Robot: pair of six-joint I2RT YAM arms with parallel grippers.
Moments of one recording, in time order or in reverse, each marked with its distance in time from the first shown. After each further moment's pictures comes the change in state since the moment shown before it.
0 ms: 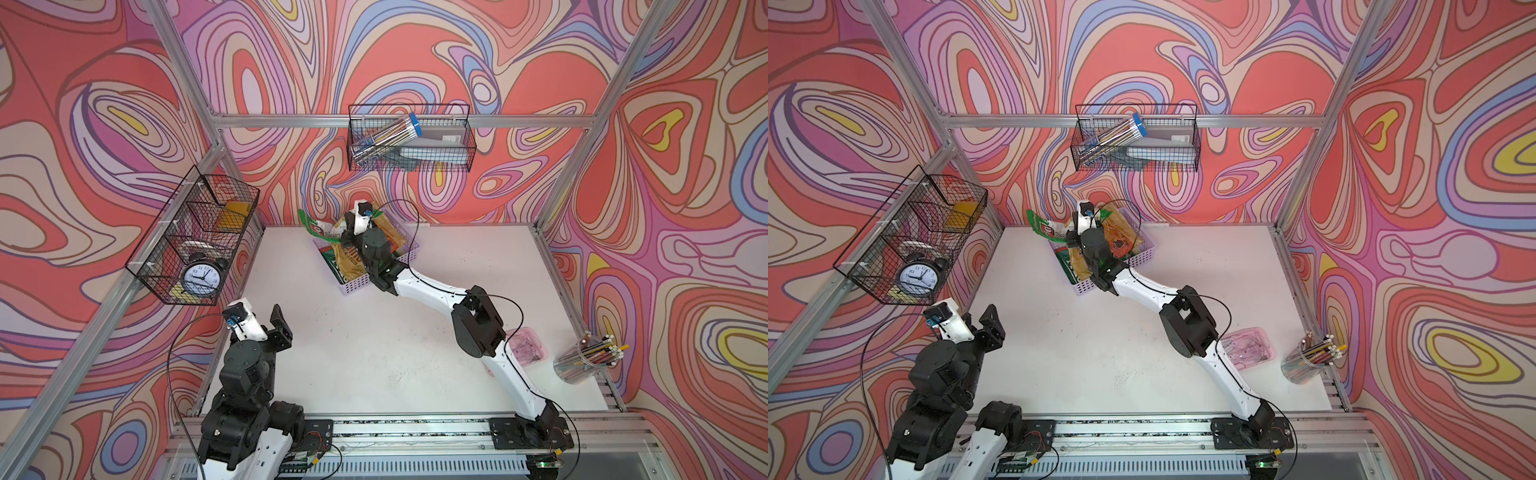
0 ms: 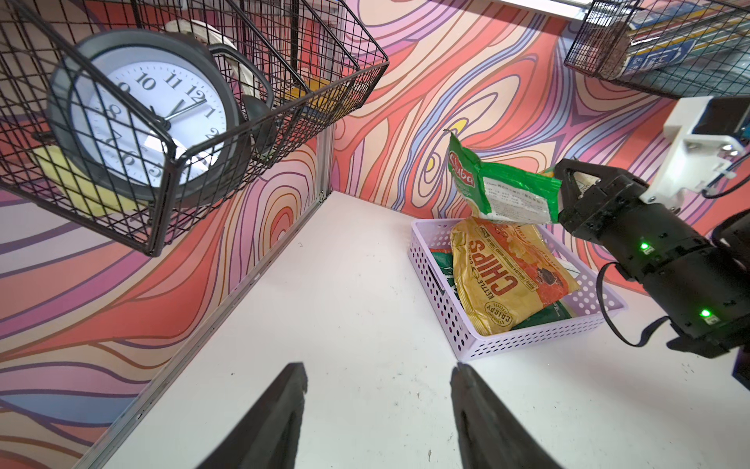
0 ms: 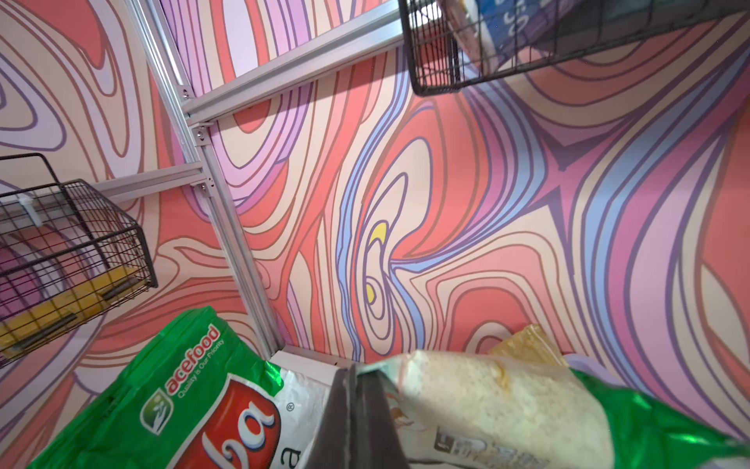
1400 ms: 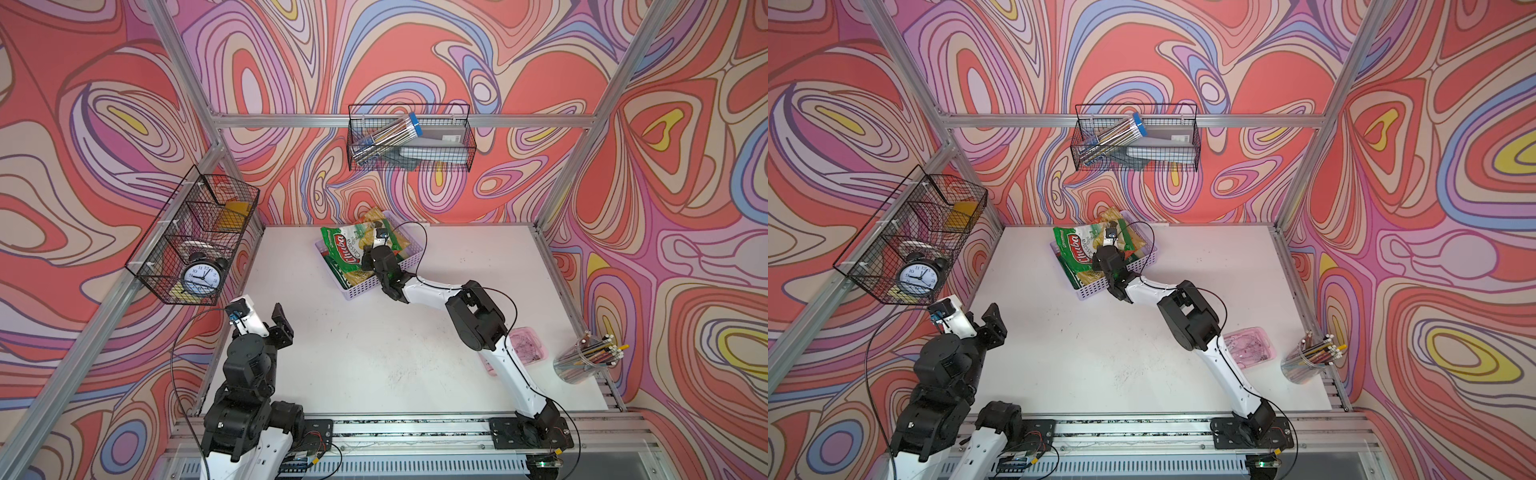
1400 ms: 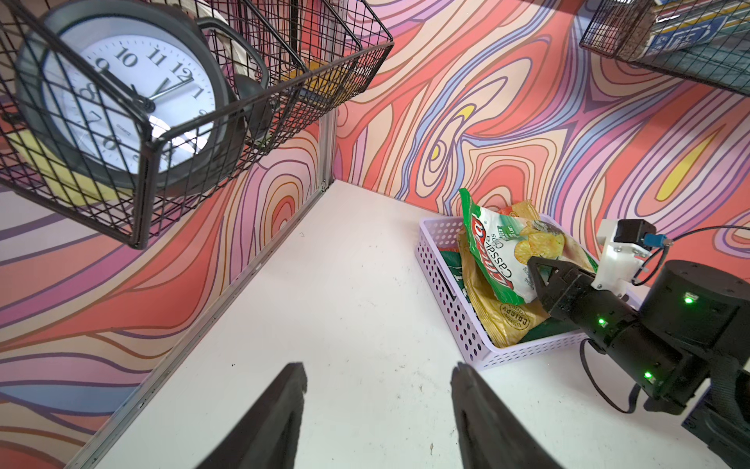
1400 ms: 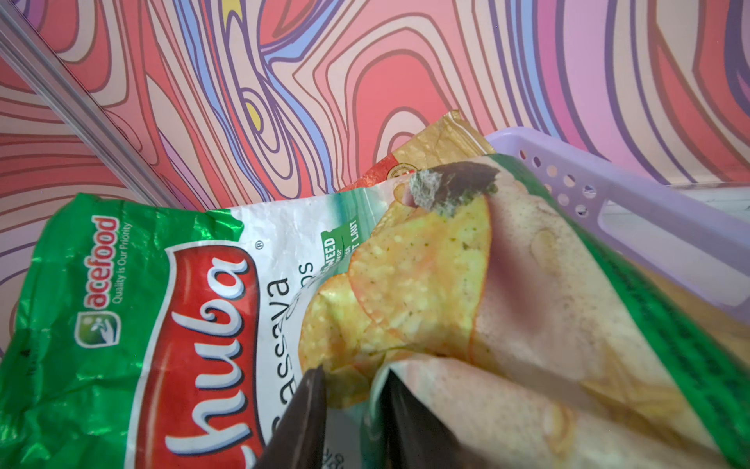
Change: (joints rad) left arm 0.030 0.037 0.000 0.000 0.028 -0.011; right arm -0.069 -0.006 -0.305 -0.144 -0.018 0.245
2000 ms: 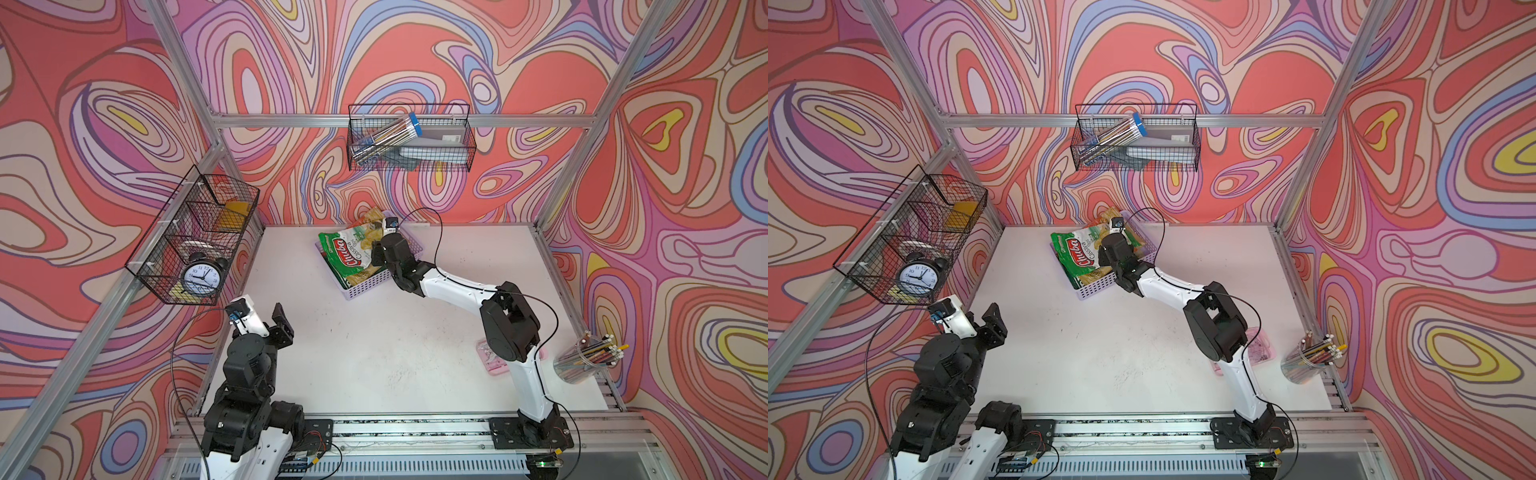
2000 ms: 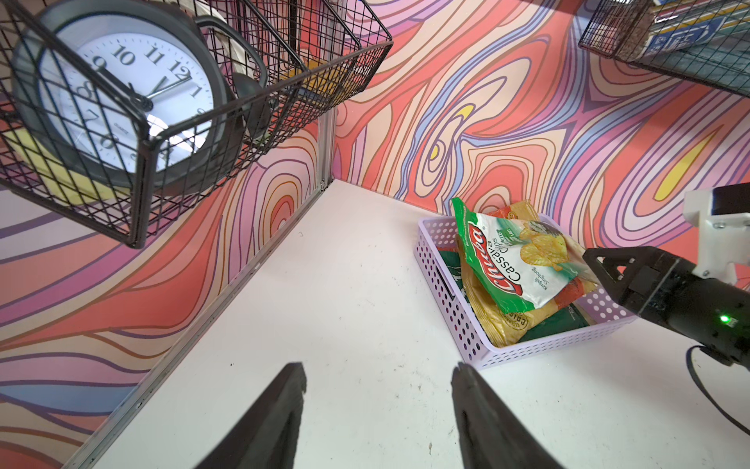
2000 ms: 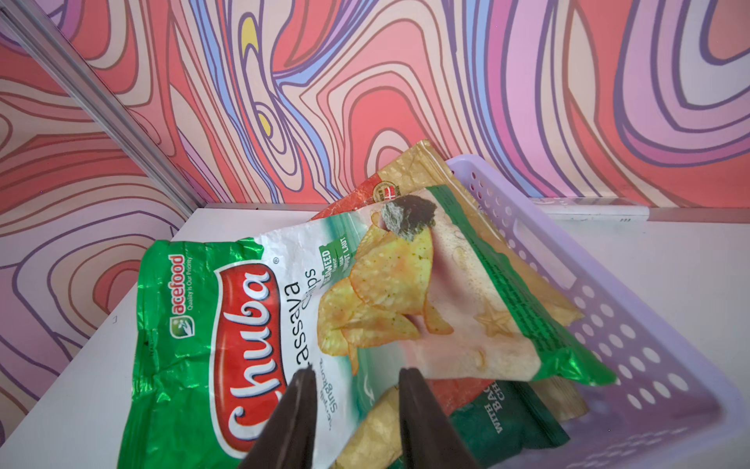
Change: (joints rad) left arm 0.000 0.000 0.000 0.000 0.002 0.000; right arm -0.002 -0.258 -0.083 -0.272 -0.040 -0.009
